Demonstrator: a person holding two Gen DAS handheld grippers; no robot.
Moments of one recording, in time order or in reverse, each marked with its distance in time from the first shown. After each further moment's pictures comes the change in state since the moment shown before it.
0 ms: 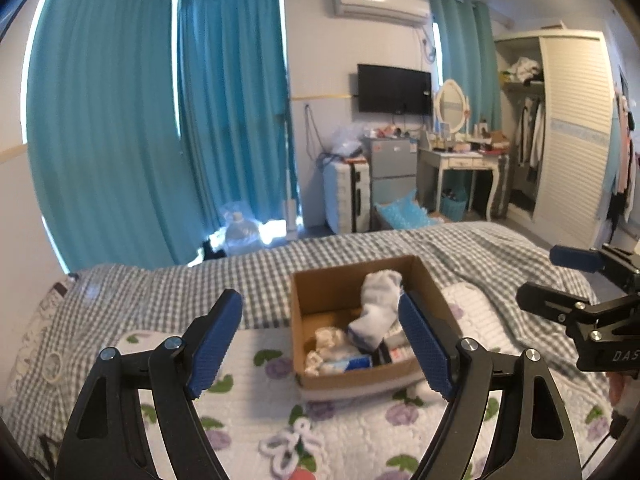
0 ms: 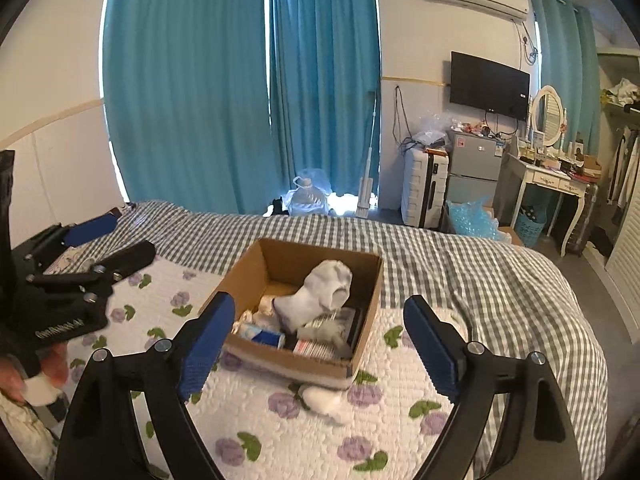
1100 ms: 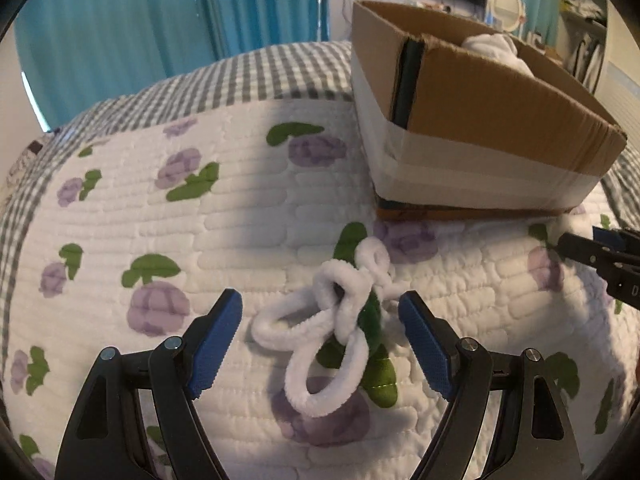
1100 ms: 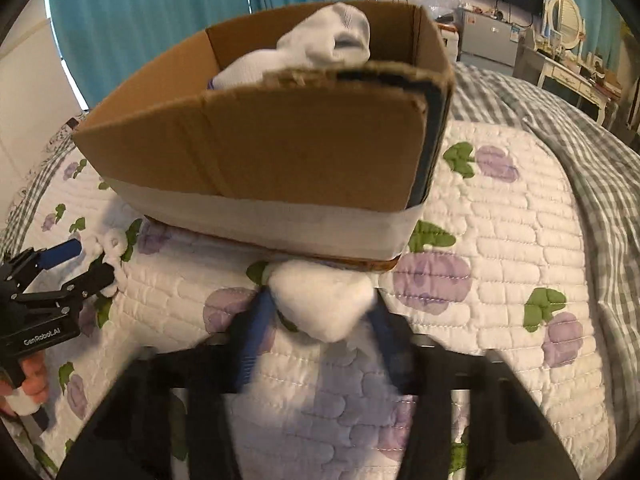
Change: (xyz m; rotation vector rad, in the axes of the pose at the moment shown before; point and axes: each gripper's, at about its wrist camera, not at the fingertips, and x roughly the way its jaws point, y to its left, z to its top) left arm 0.143 0.031 -0.192 -0.082 0.460 0.065; right arm 0.192 -0.010 -0.149 0.066 0.391 0.002
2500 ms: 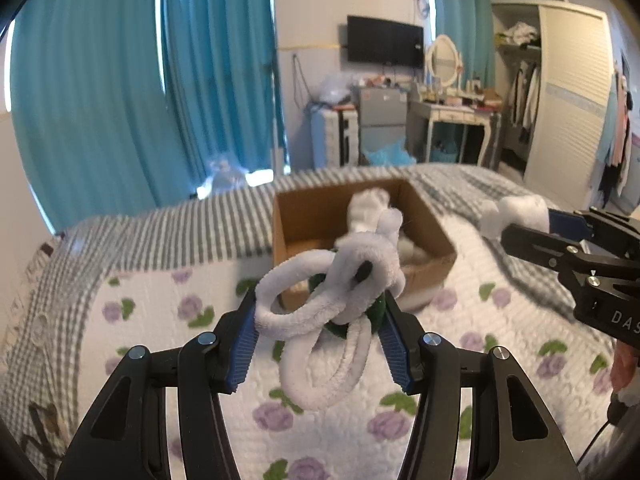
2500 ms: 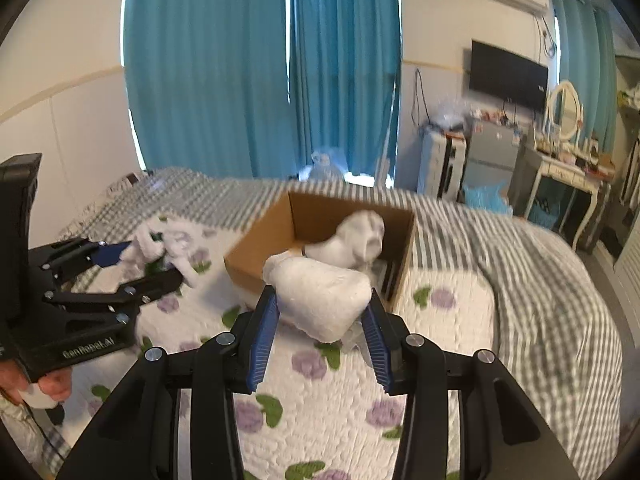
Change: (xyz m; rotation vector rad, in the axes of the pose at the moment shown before) left arm -0.187 -0.051 0.066 0.110 -0.288 -0.102; right arm -0.209 0.045 0.029 -0.124 -0.349 0.030
